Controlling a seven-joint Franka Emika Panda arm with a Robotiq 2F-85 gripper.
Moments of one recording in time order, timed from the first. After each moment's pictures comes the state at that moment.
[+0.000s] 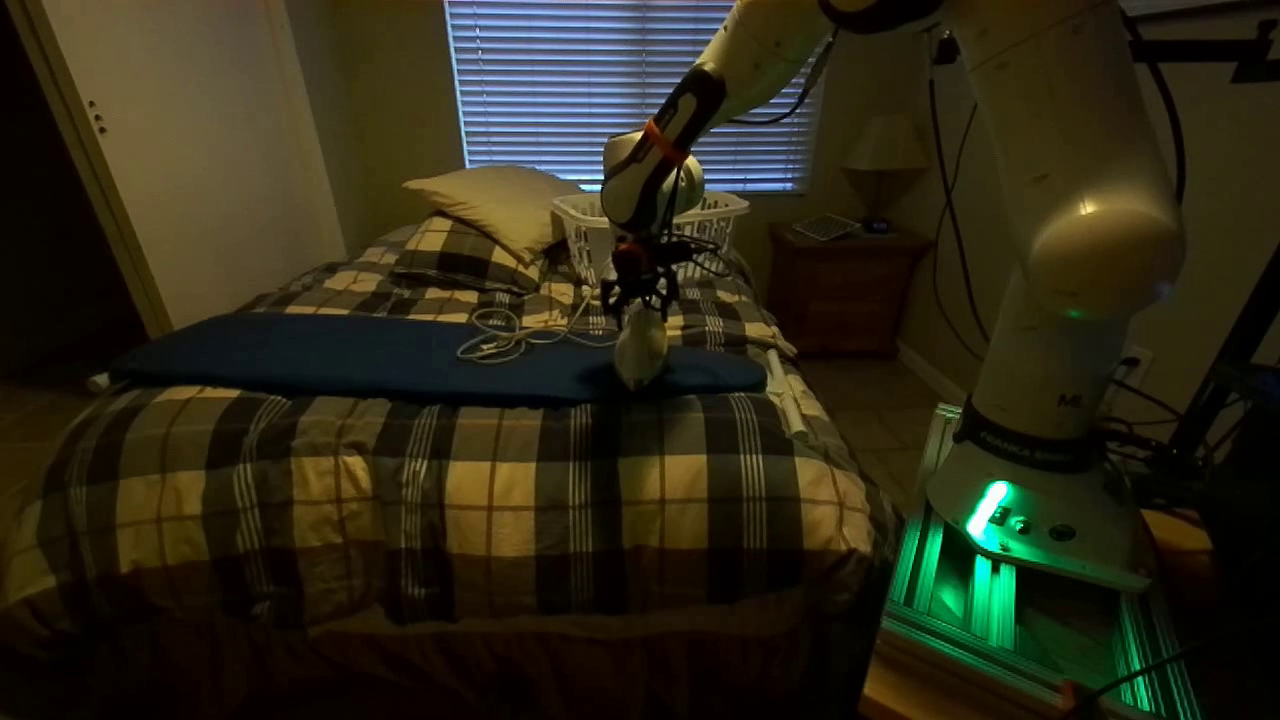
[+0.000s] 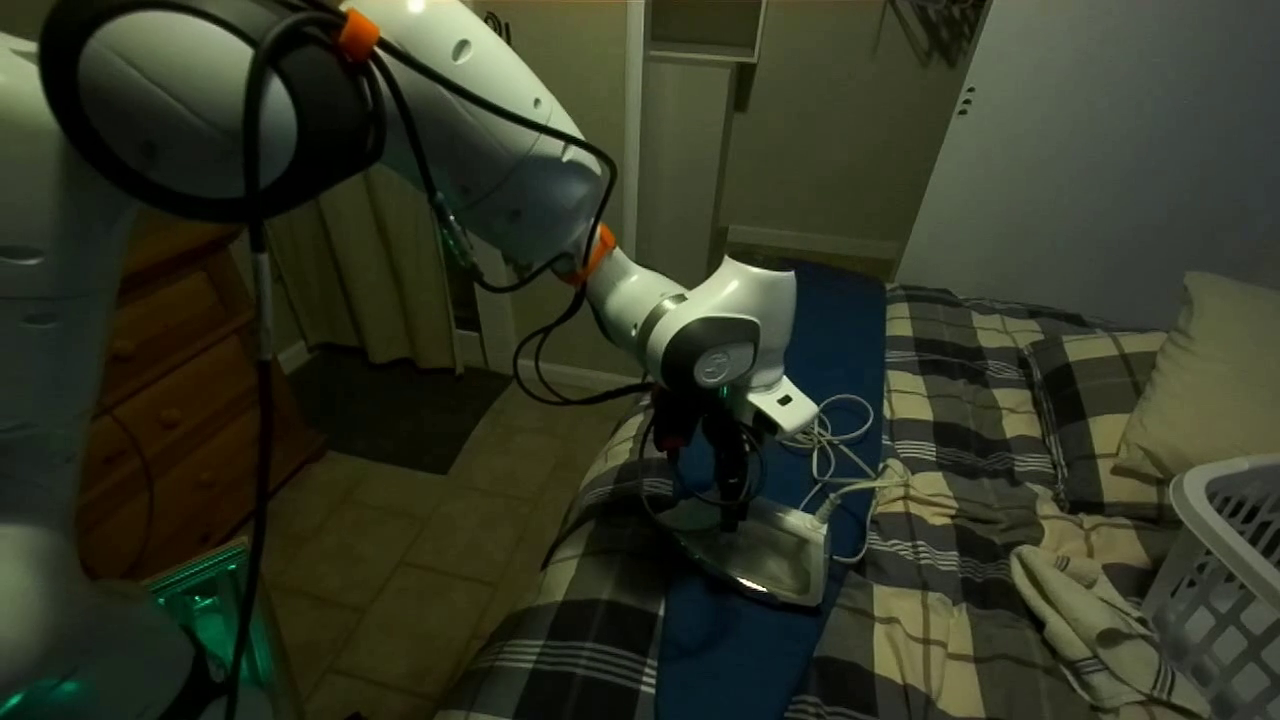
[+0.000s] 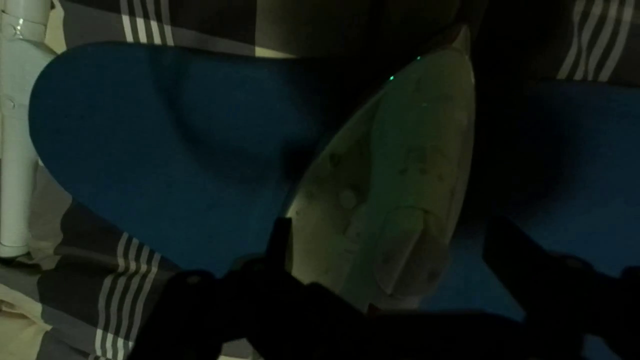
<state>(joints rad) -0.04 0.50 -0.18 -1.92 -0.04 2.40 0.58</state>
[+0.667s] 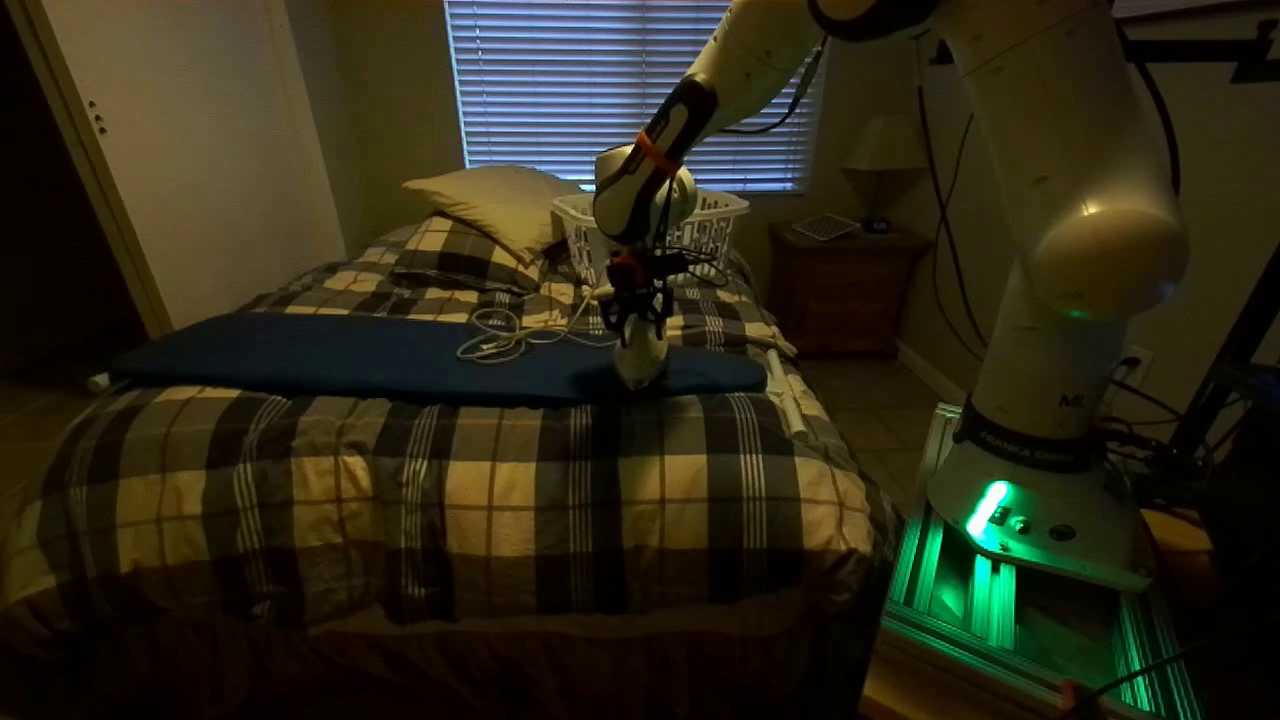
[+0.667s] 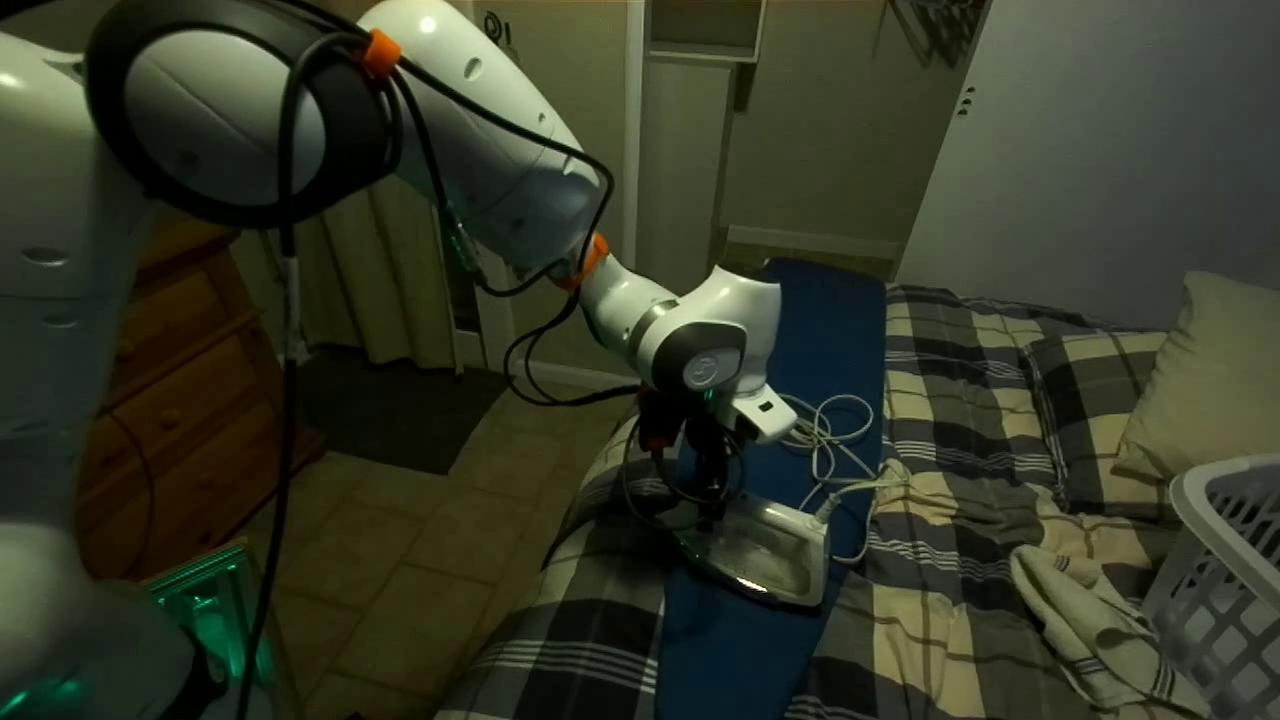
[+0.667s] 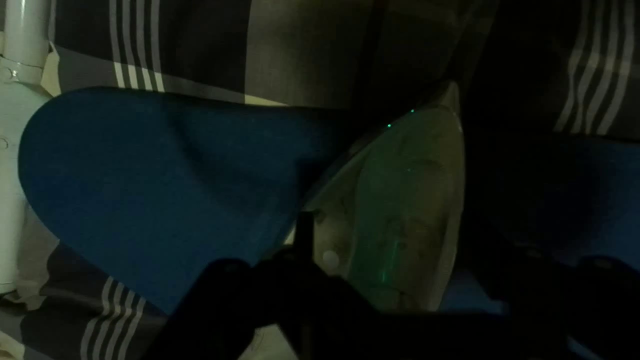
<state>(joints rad) -0.01 0.53 -0.17 -1.92 -0.02 2.36 0.59</state>
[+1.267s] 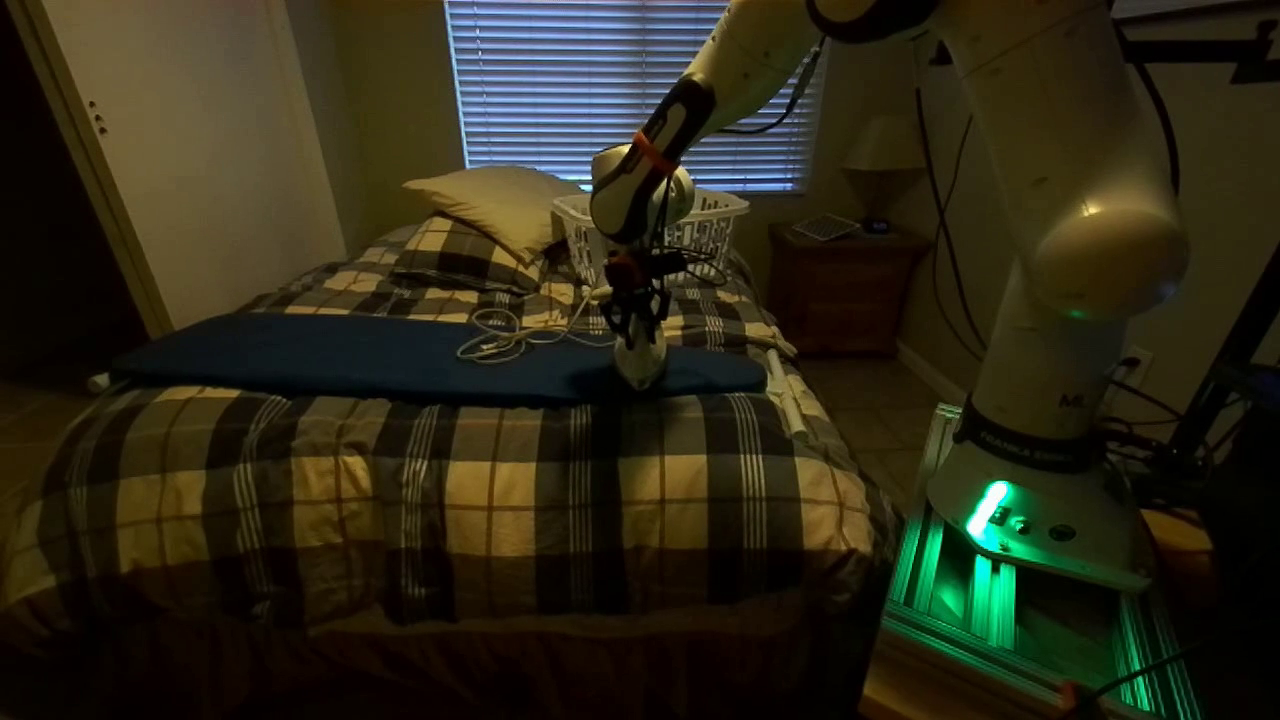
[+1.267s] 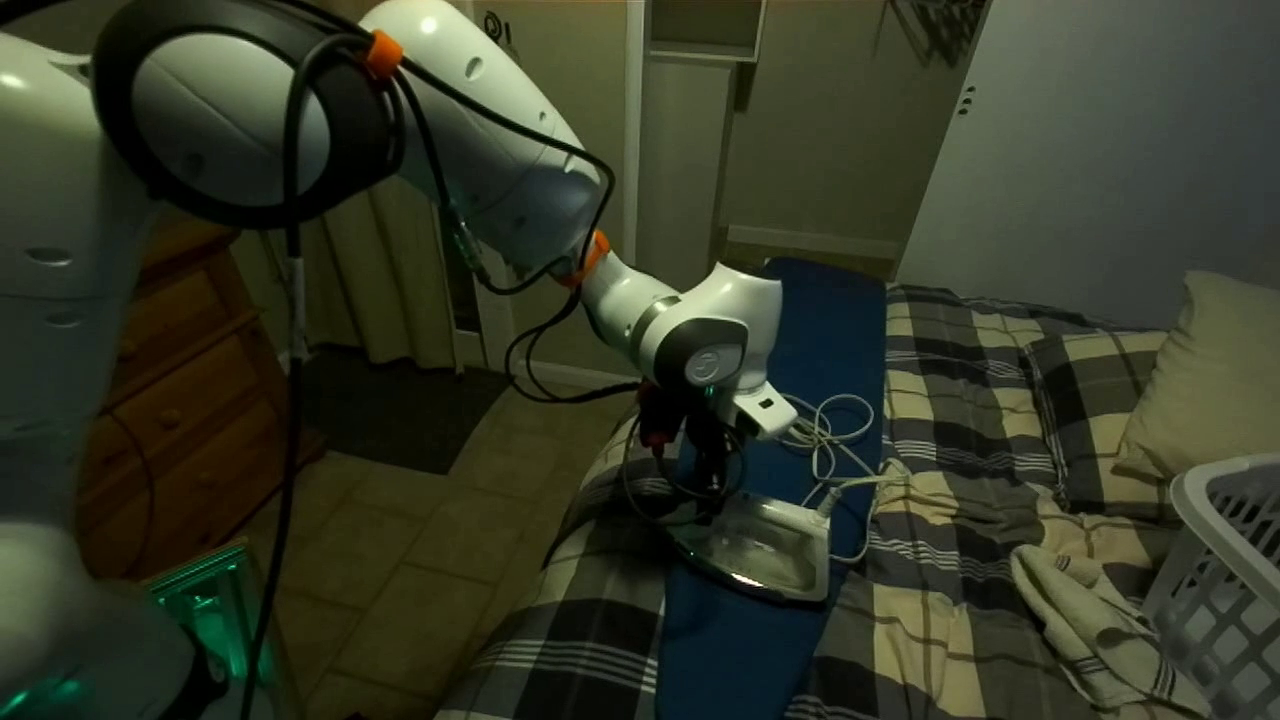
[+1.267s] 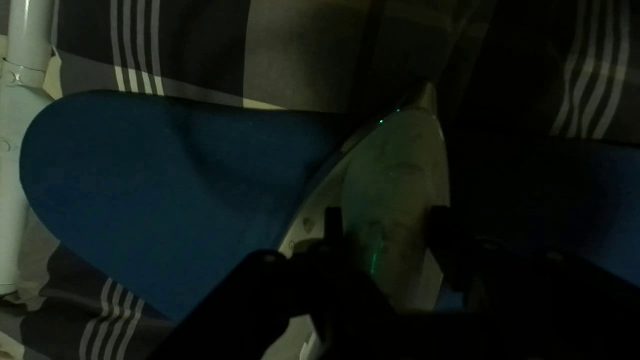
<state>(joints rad) -0.01 0.54 -0.17 -1.91 -0.02 2.34 0.59</state>
